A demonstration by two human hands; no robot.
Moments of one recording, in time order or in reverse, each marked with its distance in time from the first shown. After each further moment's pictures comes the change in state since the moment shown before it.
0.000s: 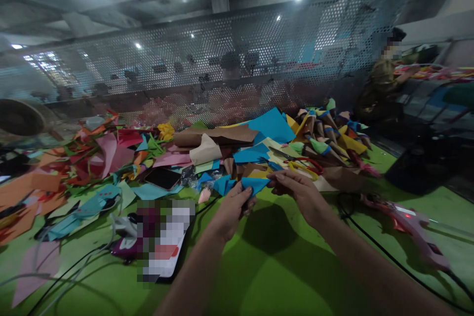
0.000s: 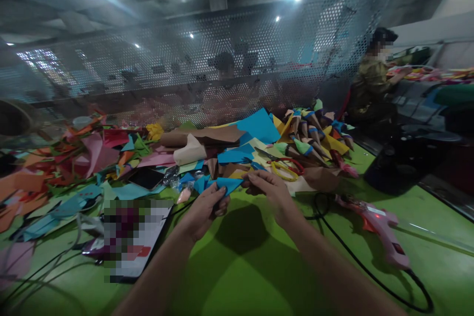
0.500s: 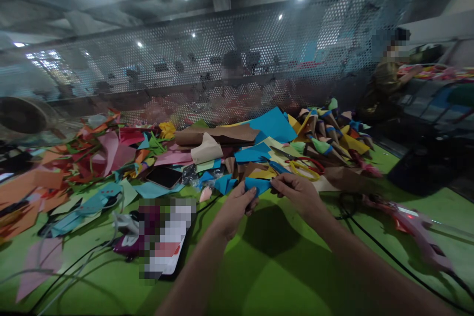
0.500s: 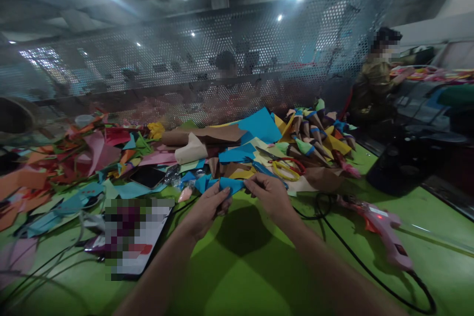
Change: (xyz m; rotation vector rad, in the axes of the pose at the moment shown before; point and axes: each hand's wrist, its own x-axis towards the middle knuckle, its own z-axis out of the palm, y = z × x) left_hand 0.000 -0.002 0.000 0.151 -0.032 0.061; right_hand 0.002 0.006 0.001 -0.443 0.006 -0.180
